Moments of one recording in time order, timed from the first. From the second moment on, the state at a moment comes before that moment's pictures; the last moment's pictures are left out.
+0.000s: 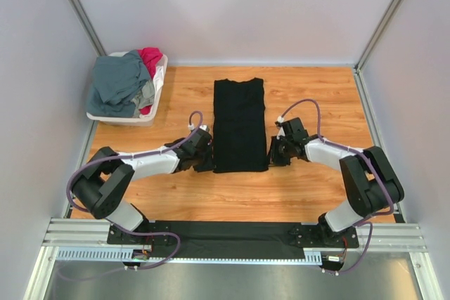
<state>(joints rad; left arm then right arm) -0.71 1.55 0.72 -0.12 0.01 -0.79 0.37 1.56 0.72 -0.21 -0.35 0.52</state>
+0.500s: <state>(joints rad) -0.96 1.19 0.59 -0.46 -0.07 -0.97 0.67 1.17 0.43 -0.35 -0.29 0.77</state>
